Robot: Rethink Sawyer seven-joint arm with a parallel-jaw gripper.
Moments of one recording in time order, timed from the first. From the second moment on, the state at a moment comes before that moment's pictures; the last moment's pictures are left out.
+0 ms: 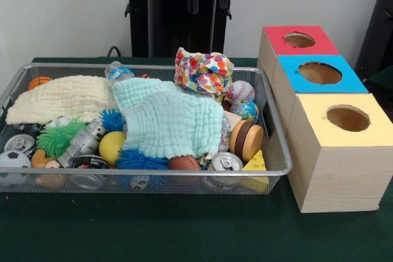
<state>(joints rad) -0.73 -1.08 0.65 2.02 -0.34 0.67 1.44</state>
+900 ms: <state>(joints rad) -0.73 -1.08 0.65 2.02 -0.35 0.67 1.44</state>
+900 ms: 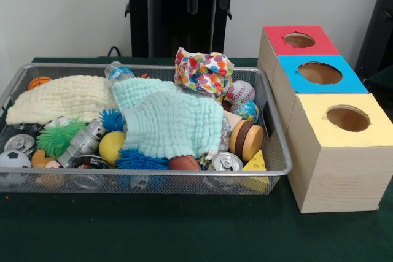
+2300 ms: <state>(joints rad) -0.74 -0.88 0.65 2.02 -0.57 0.60 1.44</state>
